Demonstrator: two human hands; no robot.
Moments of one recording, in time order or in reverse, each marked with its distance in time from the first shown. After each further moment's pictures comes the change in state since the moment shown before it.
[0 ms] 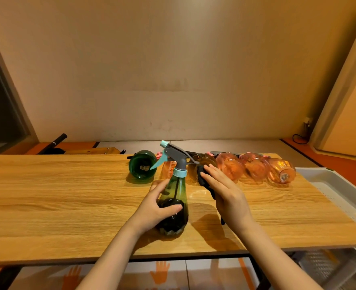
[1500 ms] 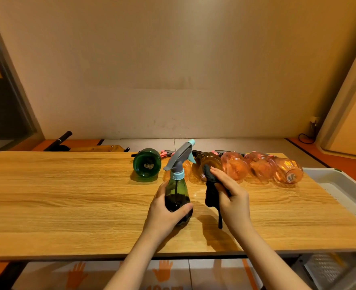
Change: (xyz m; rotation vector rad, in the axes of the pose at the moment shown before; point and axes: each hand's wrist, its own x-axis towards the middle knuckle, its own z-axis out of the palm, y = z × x) left_hand -0.010 -0.006 0.031 -0.004 0.294 0.029; right_hand -0.005 -0.016 0.009 0.435 0.136 0.431
